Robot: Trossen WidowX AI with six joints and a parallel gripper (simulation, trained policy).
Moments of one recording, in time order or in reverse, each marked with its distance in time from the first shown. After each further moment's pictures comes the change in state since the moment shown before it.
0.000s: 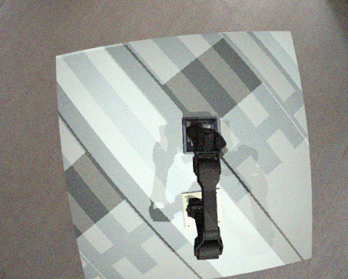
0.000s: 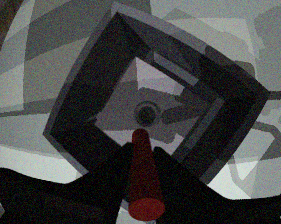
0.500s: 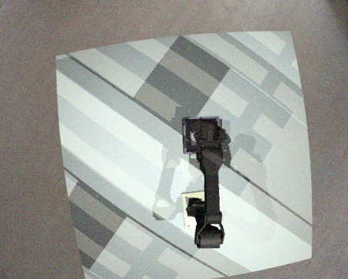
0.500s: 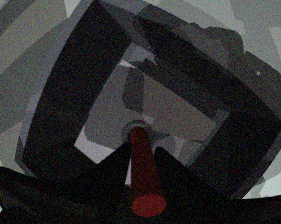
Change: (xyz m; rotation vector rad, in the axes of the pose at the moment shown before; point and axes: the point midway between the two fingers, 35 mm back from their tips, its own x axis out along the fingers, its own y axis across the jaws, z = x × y) arm 0.040 -0.003 0.010 -0.008 0.047 -0.083
